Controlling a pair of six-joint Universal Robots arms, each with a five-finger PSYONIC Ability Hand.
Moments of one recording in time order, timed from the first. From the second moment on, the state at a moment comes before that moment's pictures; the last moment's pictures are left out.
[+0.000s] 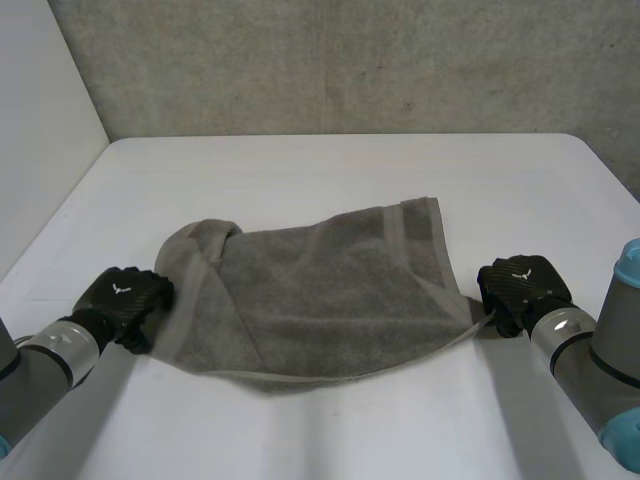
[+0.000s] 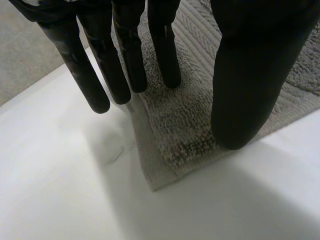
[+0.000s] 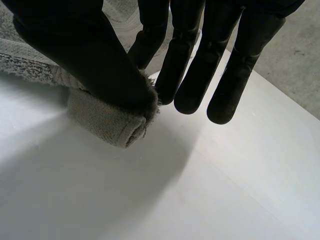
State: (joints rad) left arm 4.74 -1.93 -2.00 3.49 -1.14 3.66; right arm 1.81 -1.20 1.85 -0.25 1.48 2.72; left_hand 0.66 0.66 0.66 0.65 0.35; right_hand 1.39 1.21 1.21 1.22 1.04
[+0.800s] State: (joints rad) left arm 4.72 -1.93 -1.99 3.45 -1.14 3.67; right arm 1.81 -1.18 1.85 -0.25 1.48 2.72; left_hand 0.49 0.49 0.49 0.49 0.32; right_hand 1.39 1.21 1.21 1.22 1.04
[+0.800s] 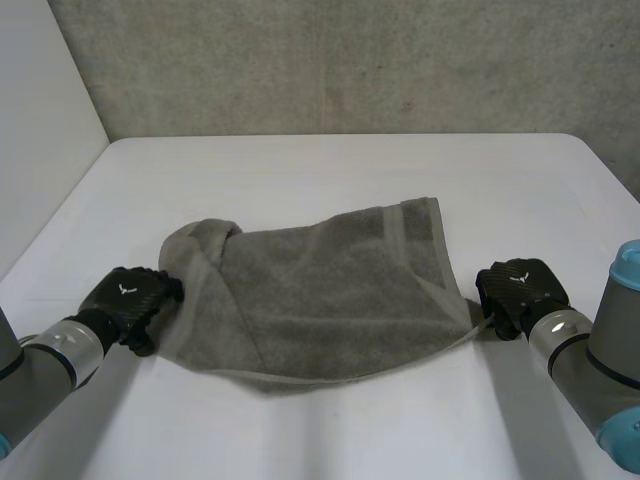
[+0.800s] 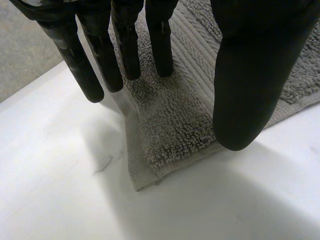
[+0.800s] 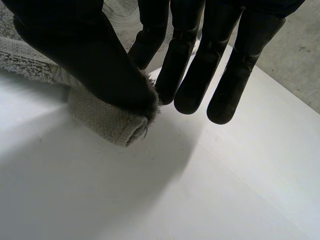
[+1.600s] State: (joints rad) left arm 4.71 -2.00 -1.92 3.46 -1.15 3.67; right arm 1.81 -1.17 1.84 -0.25 1.48 2.71; left_hand 0.88 0.89 0.89 0.89 0.56; right_hand 1.39 1.21 1.21 1.22 1.04
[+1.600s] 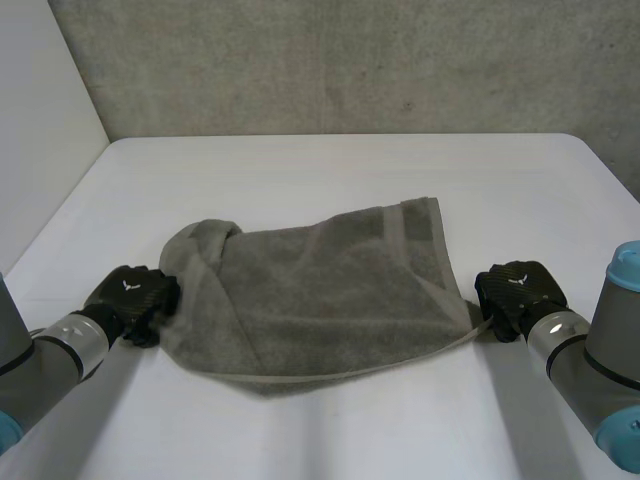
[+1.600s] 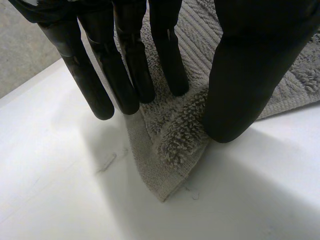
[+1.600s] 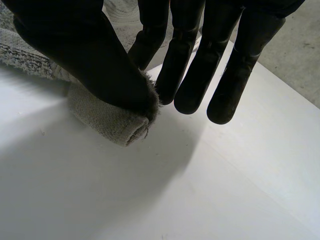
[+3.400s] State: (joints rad) left arm 4.69 -2.00 -1.97 3.57 -1.16 3.66; right arm 1.81 -1.16 1.84 -0.25 1.48 2.71; left_hand 1.14 1.16 1.16 1.16 0.96; right_hand 1.39 1.21 1.21 1.22 1.04
